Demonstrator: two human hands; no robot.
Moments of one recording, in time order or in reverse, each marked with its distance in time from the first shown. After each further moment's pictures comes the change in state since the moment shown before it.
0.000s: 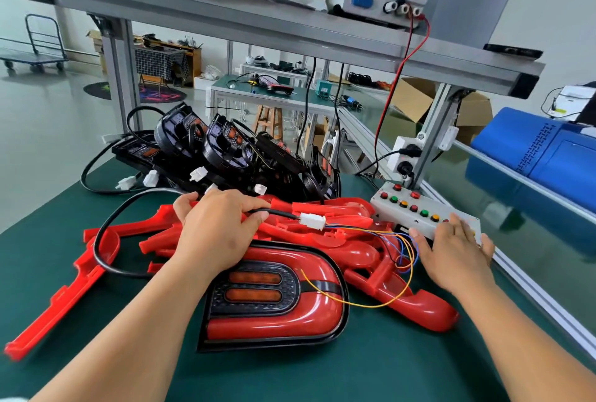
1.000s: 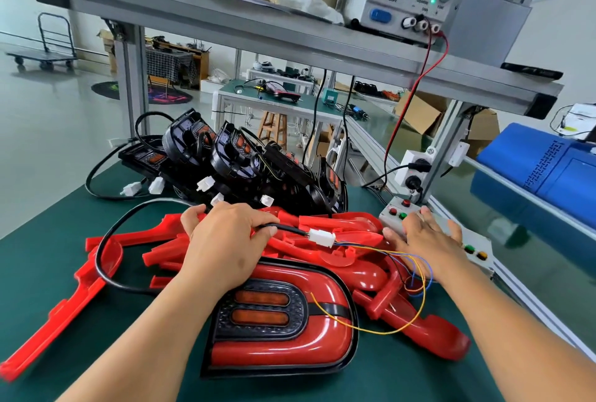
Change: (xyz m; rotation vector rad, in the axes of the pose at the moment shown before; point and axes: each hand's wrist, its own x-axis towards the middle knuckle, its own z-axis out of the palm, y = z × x) left_hand 0.000 0.000 0.002 -0.024 -0.006 -0.002; right_hand 0.035 -0.045 -0.023 0.018 -0.135 -0.272
